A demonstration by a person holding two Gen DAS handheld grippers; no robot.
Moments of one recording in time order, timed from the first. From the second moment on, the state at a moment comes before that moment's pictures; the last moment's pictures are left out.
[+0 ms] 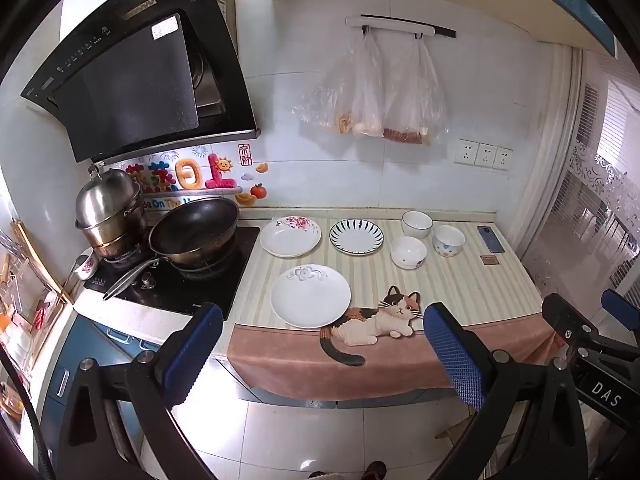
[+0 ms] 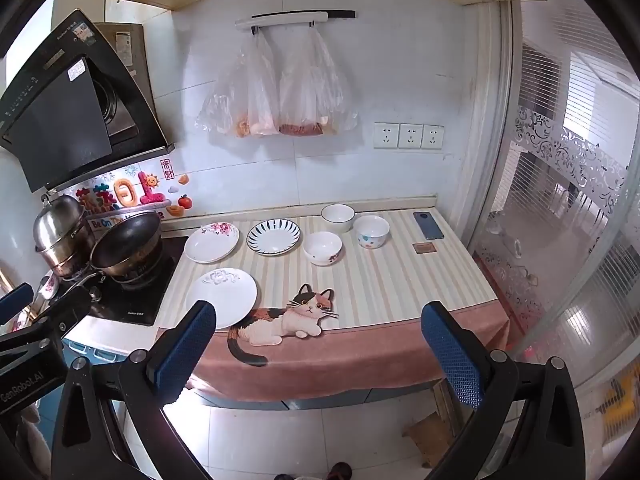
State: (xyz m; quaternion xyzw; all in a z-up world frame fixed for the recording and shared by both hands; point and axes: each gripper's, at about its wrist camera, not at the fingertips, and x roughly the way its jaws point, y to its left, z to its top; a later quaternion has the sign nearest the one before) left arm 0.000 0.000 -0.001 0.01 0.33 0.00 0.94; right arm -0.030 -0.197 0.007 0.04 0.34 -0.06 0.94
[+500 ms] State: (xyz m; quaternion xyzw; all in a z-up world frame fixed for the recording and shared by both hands) left arm 0.002 0.001 -0.002 0.00 0.34 0.00 0.94; right arm -0.032 -0.195 0.008 0.04 0.34 -0.06 0.94
